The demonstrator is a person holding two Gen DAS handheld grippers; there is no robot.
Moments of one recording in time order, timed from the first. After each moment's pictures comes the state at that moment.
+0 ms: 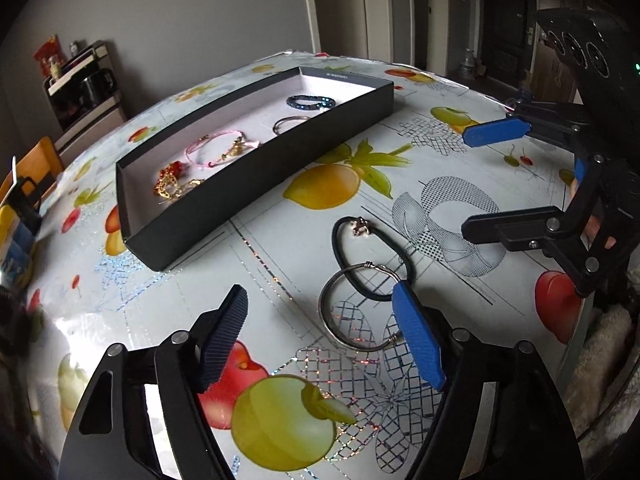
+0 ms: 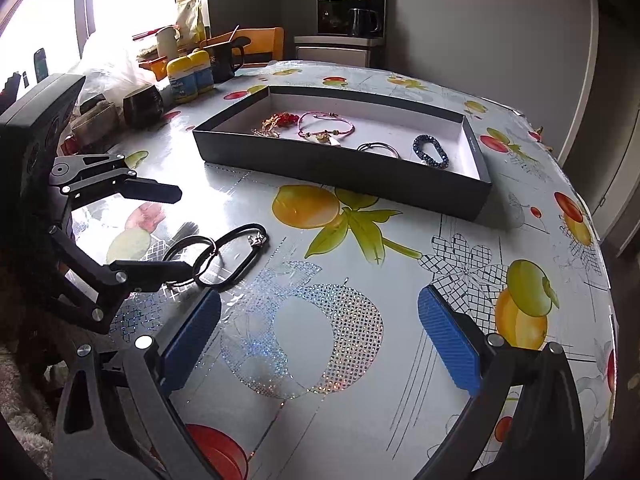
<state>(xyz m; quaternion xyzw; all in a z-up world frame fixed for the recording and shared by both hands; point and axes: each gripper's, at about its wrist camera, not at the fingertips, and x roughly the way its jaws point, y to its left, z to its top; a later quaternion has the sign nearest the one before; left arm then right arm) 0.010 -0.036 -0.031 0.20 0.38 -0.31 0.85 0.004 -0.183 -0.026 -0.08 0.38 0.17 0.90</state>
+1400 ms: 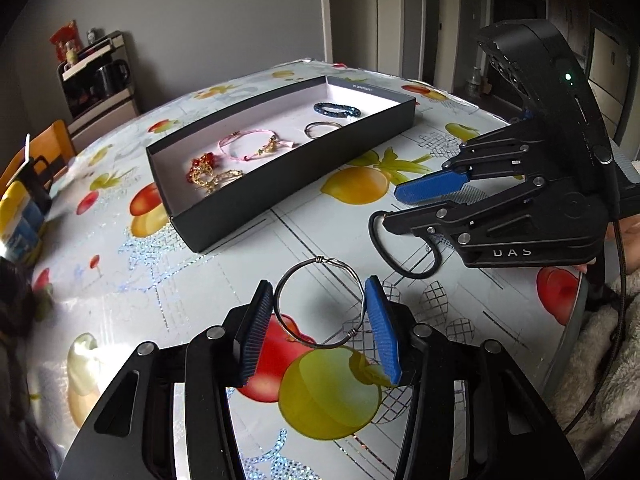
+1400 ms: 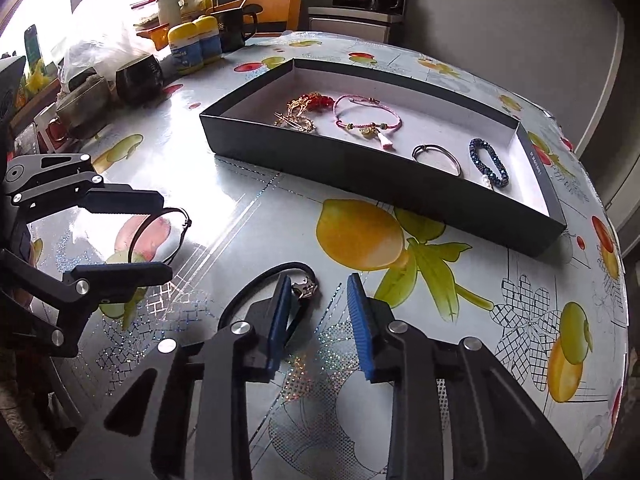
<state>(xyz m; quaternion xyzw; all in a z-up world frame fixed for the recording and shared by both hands) 0.014 0.001 -0.020 0.17 0.37 -0.30 0.86 0.049 -0.123 -0.039 -0.11 0.43 0.18 0.88</state>
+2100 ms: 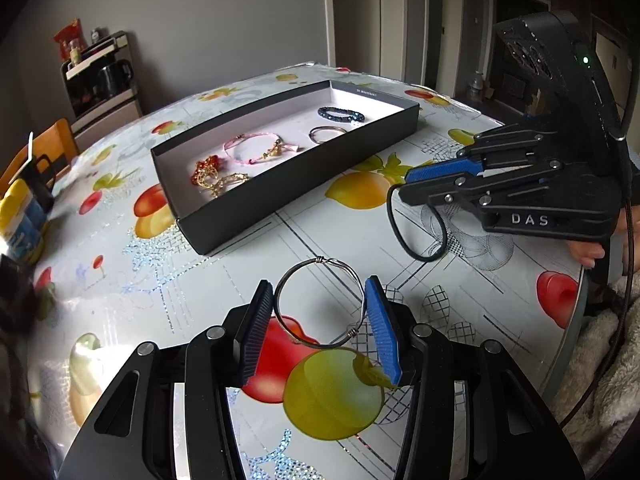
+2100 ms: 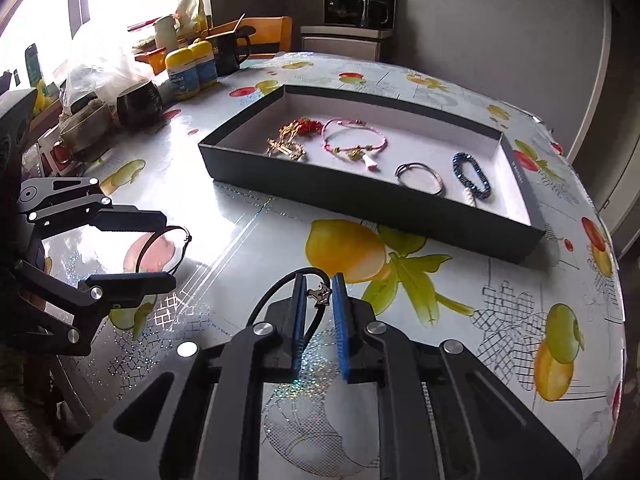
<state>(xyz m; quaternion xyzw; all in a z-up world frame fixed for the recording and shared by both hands) 0.015 0.004 -0.016 0.16 0.36 -0.30 0.87 0.041 -0.137 -0.018 -0.09 0.40 0.17 0.90</state>
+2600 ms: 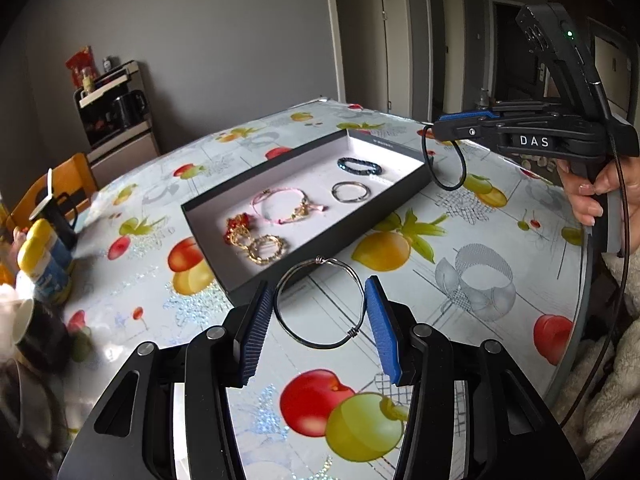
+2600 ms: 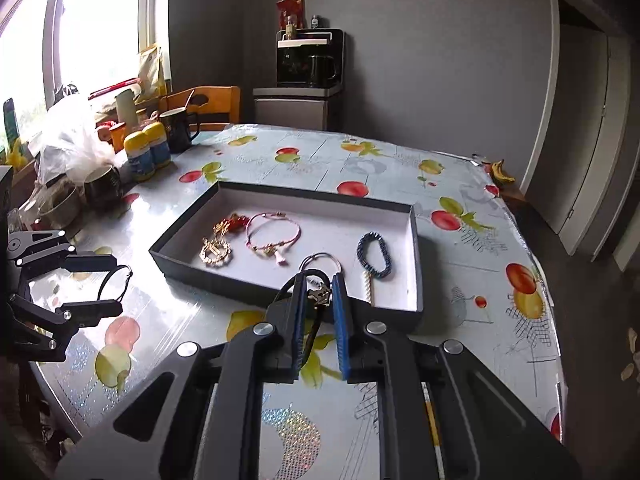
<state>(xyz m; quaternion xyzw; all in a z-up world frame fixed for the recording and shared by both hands) 0.032 0.008 0.029 0.17 0.31 -0.29 0.89 0.060 -0.194 0.057 -0.06 0.31 0.10 0.94</state>
